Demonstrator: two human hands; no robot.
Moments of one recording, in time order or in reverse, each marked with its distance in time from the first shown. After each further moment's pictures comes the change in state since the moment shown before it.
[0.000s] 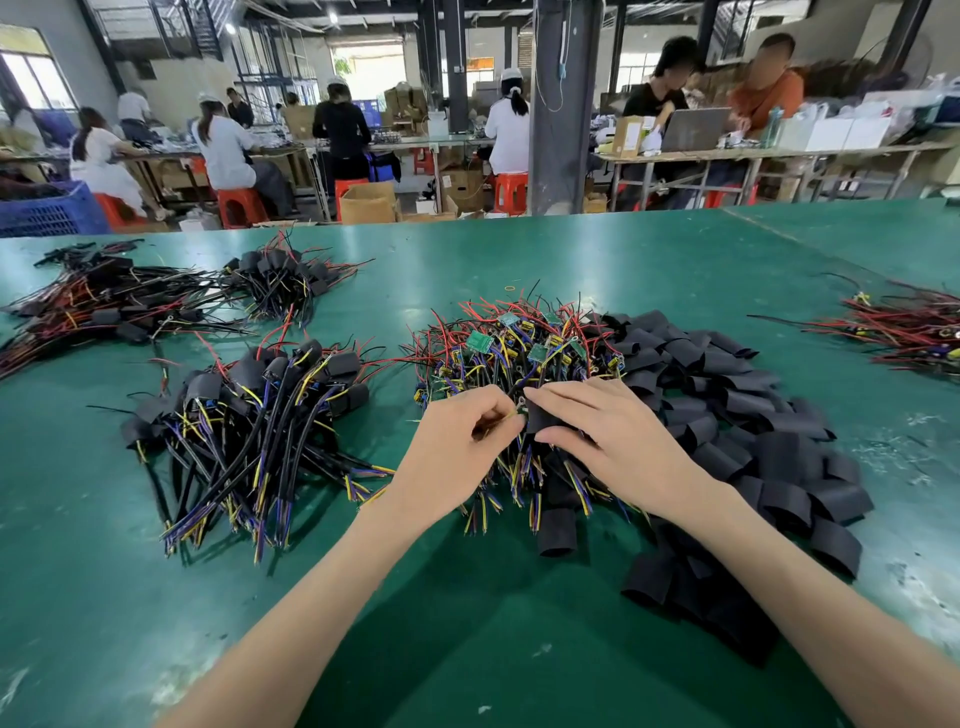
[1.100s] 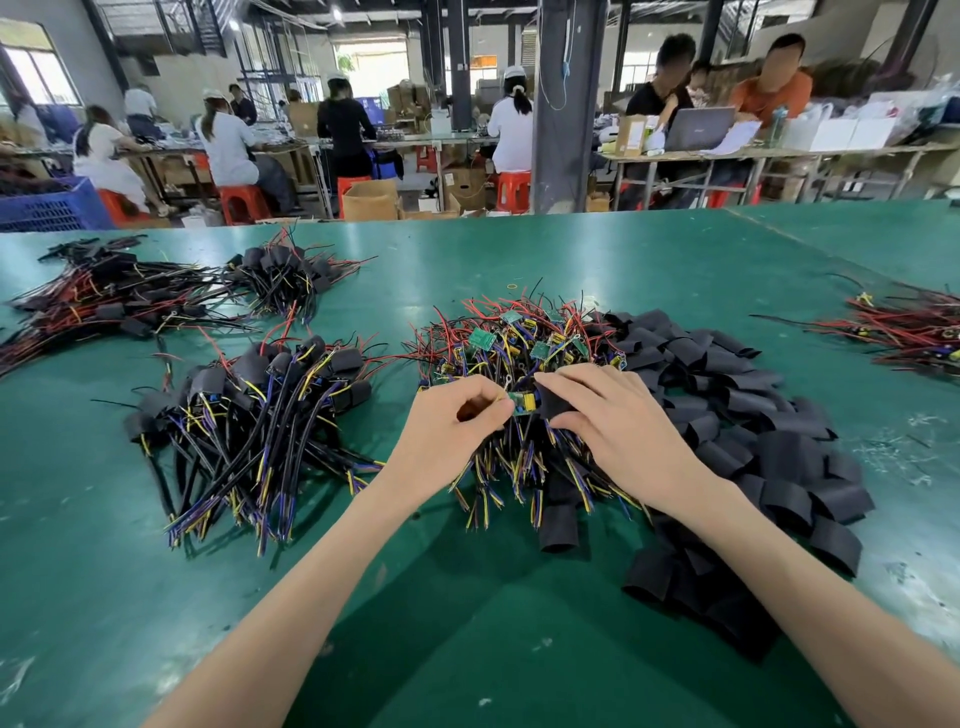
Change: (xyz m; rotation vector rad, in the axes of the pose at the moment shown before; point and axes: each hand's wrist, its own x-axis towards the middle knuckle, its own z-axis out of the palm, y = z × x) left_hand 0.004 0.000 -0.011 -0.191 -0.051 -0.186; right_hand 0.001 0.001 0.000 -0.119 0.034 0.061
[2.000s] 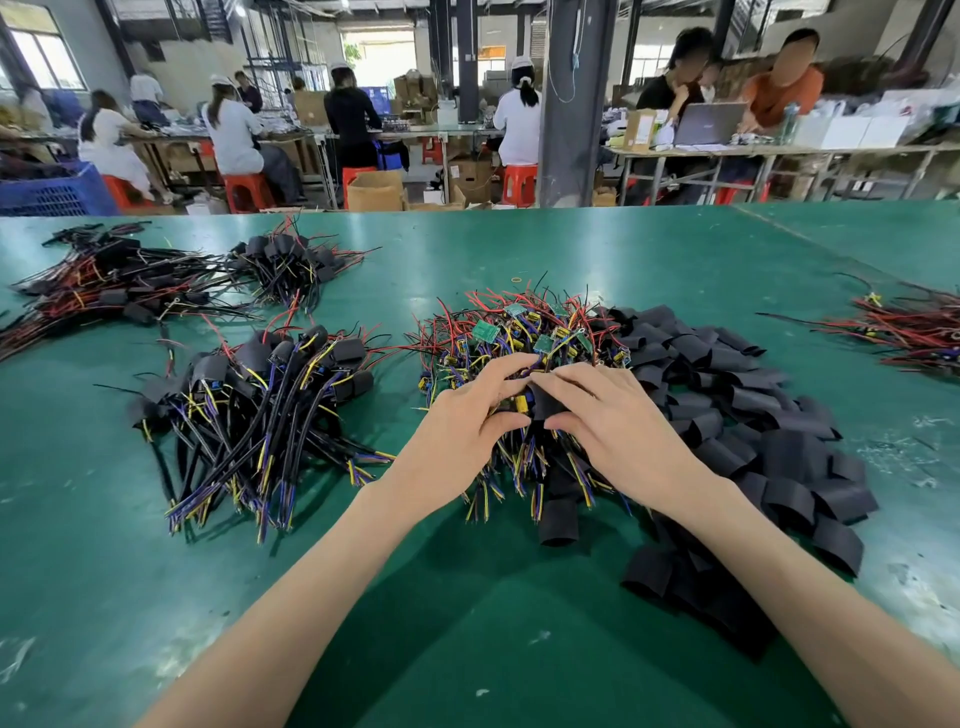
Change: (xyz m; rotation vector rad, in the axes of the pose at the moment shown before) left_hand -0.003 -0.007 0.009 0.159 -0.046 0.282; right_hand 0.001 -0.004 0.002 -0.041 -0.009 -0.074
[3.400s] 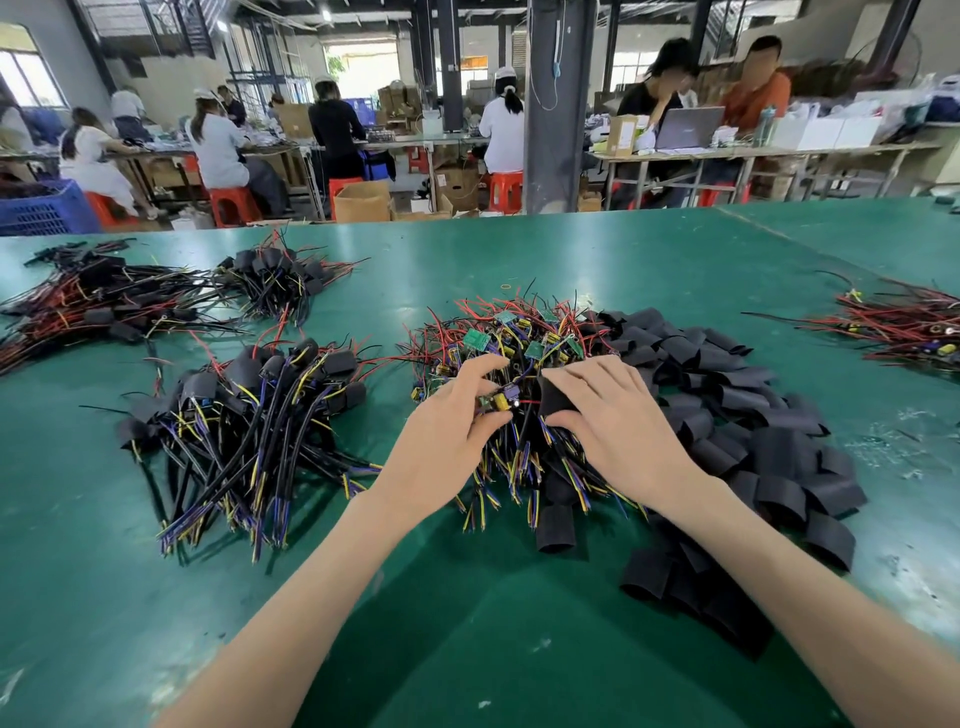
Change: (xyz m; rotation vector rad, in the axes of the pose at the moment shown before) left_hand 0.001 -0.010 -0.002 0.150 0.049 -0.092; right_hand -0.001 0.007 0.008 -0.098 0.087 0.109
